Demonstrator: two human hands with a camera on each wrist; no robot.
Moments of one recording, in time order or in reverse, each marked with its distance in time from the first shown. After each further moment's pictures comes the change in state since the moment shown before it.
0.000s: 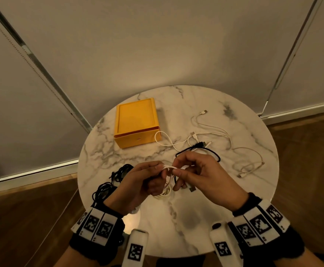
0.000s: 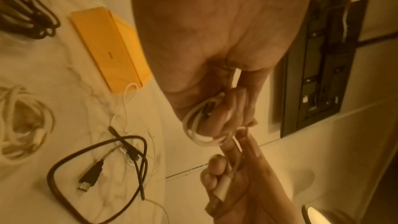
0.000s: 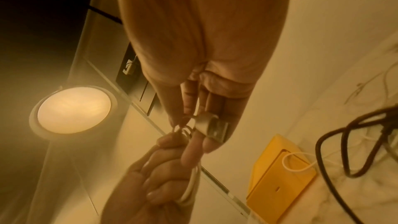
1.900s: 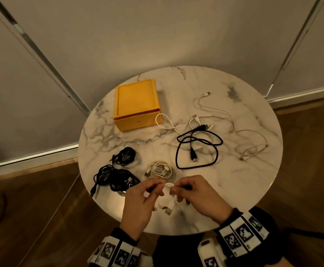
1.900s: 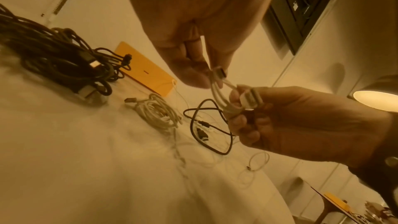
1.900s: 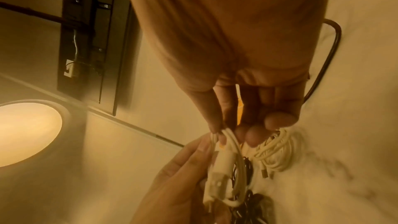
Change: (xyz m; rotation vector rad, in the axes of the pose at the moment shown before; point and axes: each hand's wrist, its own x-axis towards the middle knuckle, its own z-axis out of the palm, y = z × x) left_hand -0.046 -0.100 -0.007 0.674 0.574 0.185; right_hand -0.033 0.076 0.045 0.024 0.004 0.396
